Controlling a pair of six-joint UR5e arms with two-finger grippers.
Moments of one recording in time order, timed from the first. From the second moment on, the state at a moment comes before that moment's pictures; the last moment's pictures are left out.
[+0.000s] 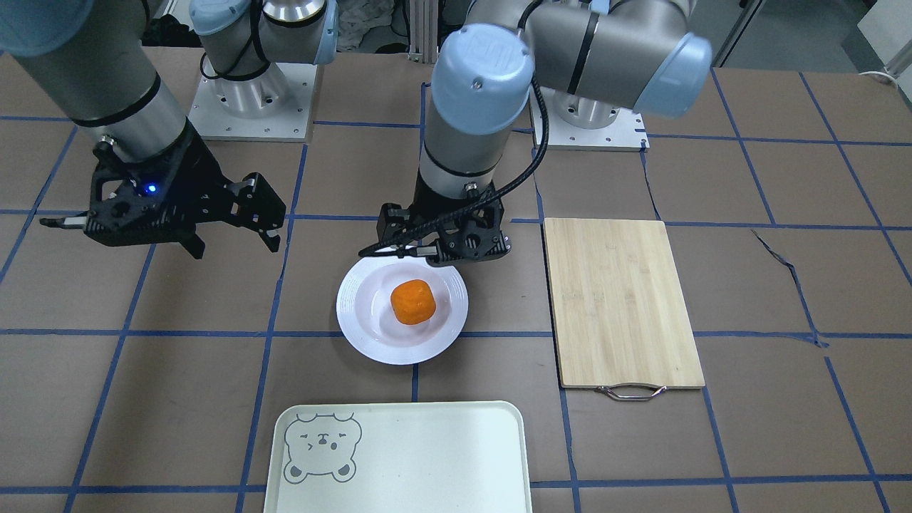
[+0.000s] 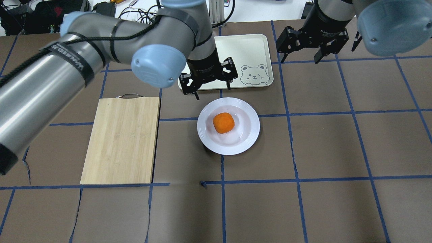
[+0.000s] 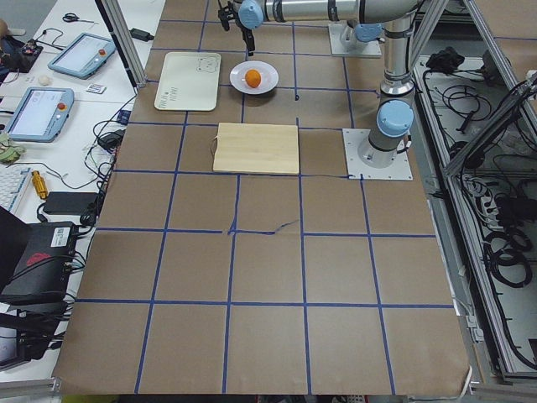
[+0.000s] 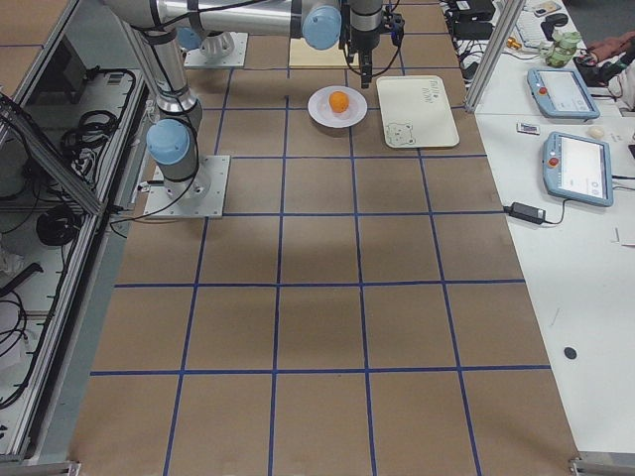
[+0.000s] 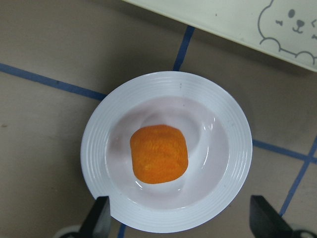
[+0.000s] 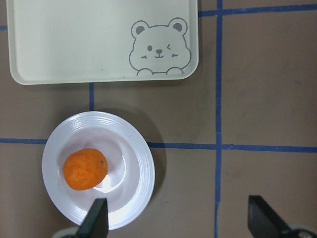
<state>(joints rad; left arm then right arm) -1.88 -1.85 -1.42 -1.47 1.45 -0.50 1.55 -1.45 1.61 -1.82 -1.36 -0.01</state>
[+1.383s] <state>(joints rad) -1.75 -1.54 -1.50 -1.58 1.54 0.01 1.55 -1.21 2.11 -2.50 -1.02 0.03</state>
